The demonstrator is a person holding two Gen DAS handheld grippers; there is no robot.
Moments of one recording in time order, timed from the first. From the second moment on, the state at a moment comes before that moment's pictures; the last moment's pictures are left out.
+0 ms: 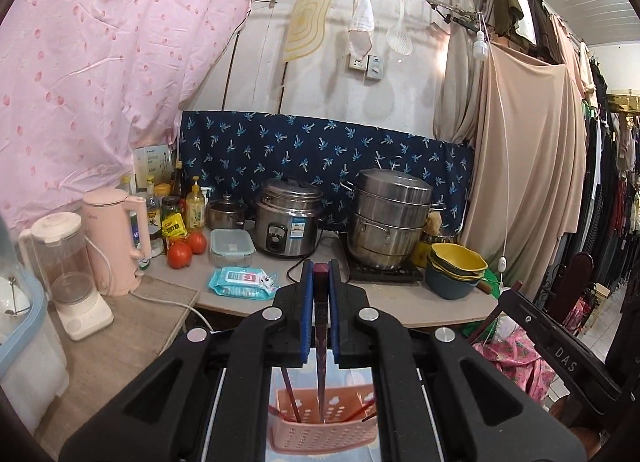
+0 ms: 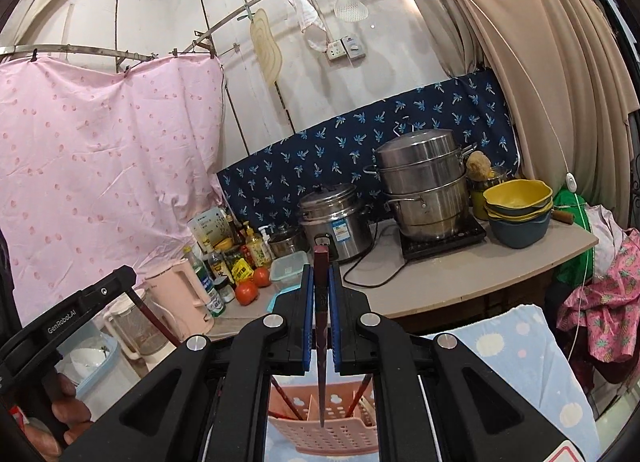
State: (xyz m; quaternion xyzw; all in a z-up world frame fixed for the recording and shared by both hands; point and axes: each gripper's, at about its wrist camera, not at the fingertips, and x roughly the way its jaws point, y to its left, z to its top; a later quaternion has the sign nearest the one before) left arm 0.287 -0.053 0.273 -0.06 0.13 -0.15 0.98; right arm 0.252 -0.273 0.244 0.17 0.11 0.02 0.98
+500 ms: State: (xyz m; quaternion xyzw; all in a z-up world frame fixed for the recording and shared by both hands) left arm 0.343 -0.063 0.207 -0.06 0.19 -0.14 0.97; right arm 0.310 -0.264 0.183 0.16 0.18 0.01 0.97
